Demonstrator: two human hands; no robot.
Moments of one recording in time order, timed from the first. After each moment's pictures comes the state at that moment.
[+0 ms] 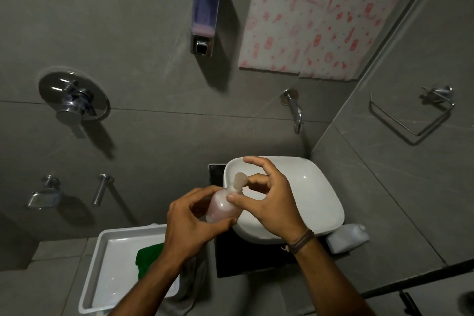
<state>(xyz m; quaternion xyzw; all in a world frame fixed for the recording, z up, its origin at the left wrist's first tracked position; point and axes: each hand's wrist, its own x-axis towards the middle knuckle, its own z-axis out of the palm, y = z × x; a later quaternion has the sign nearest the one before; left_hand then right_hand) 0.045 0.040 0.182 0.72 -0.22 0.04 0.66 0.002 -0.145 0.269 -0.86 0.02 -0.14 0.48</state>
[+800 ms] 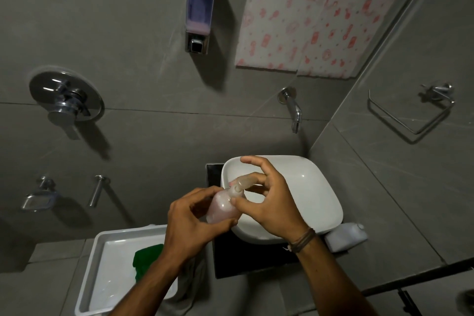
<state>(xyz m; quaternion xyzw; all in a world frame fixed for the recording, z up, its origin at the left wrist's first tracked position) 0.050 0.032 0.183 0.71 -0.24 0.04 0.66 0.005 -0.152 0.269 -0.86 0.00 -0.14 0.48</state>
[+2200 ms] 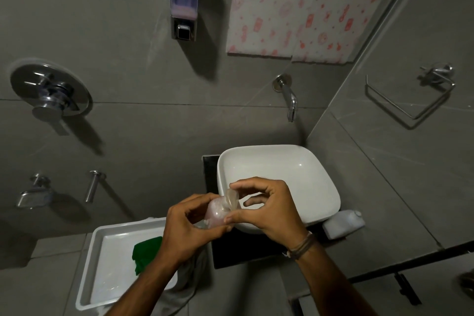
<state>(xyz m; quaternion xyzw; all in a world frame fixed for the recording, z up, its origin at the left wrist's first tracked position) 0.048 0.031 0.144 0.70 -0.26 -0.02 0.67 -0.018 -0.156 0.262 -0.84 0.01 -0.10 0.53</state>
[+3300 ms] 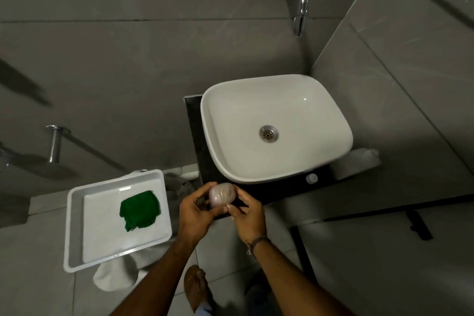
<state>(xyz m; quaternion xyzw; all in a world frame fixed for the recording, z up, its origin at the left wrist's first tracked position) 0.021 -0.025 -0.069 0.69 -0.01 -0.21 0.69 -0.048 -0.162 -0.037 -0.71 0.33 -0.05 0.61</state>
